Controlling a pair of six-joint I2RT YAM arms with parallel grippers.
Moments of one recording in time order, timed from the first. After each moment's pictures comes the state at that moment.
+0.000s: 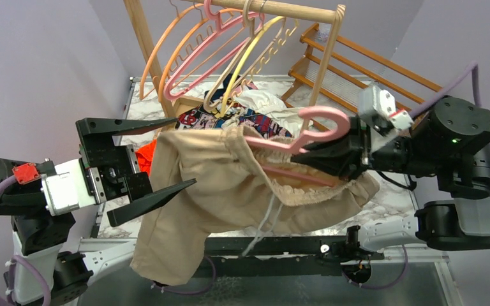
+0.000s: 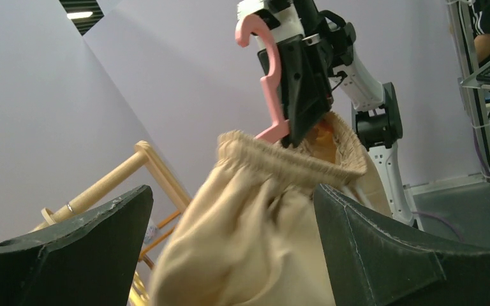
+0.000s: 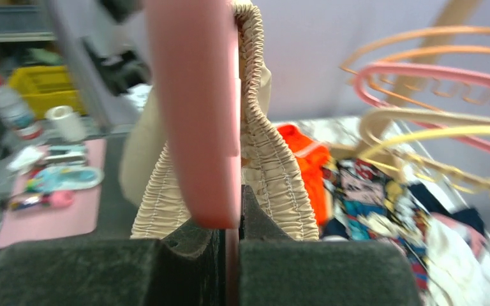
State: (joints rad) left arm -0.92 0.76 1.70 -0.43 0.51 0.26; right arm 1.32 1.20 2.13 -0.93 -0.13 -0.11
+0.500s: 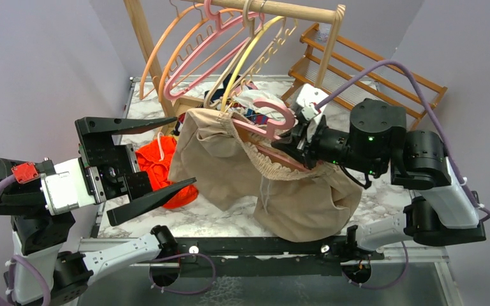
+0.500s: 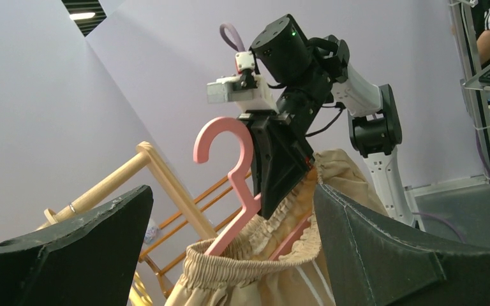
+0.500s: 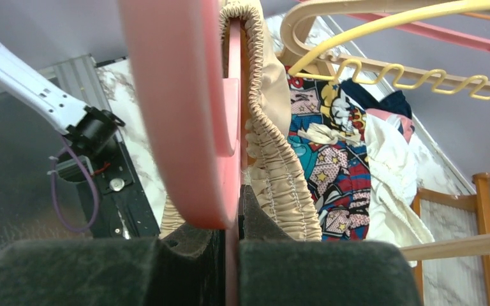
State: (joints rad) left arm -0.92 0.77 1.69 -0.44 0.50 0.26; right arm 1.32 1.33 2.11 -1.06 0.29 -0.09
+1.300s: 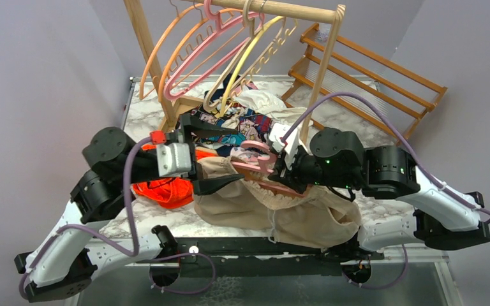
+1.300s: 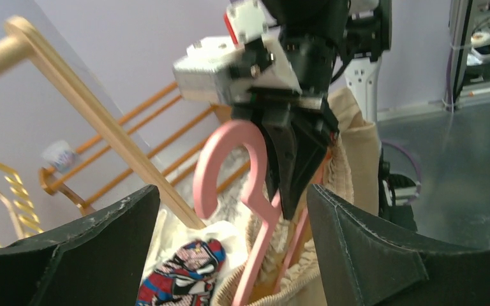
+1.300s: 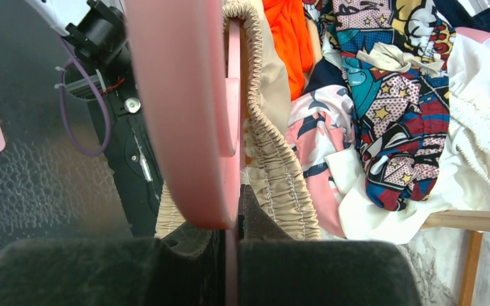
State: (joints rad) left arm -0.92 0.85 1.47 -0.44 0.53 0.26; right arm 1.32 1.21 1.74 -1.04 0.17 -0.02
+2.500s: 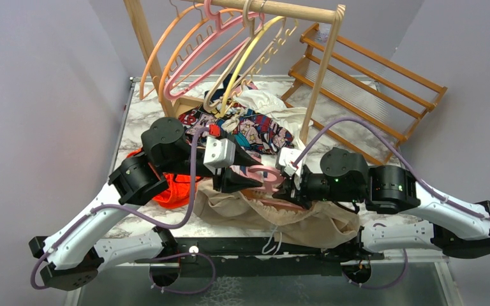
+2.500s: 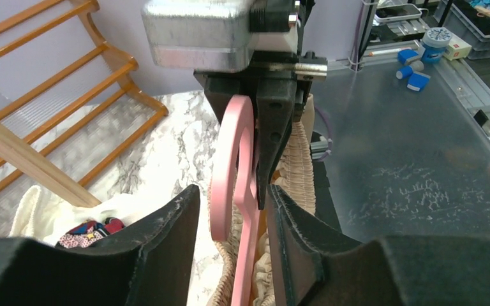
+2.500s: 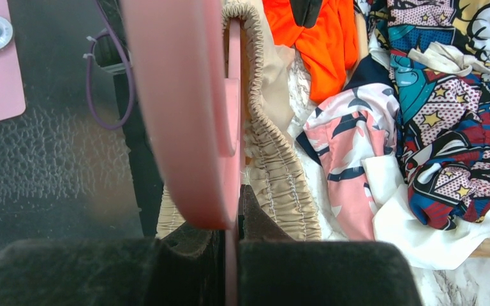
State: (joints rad) left arm -0.92 0.95 1.33 -0.45 0.74 0.16; right arm 1.32 0.99 1.36 -0.83 0.02 -0.05
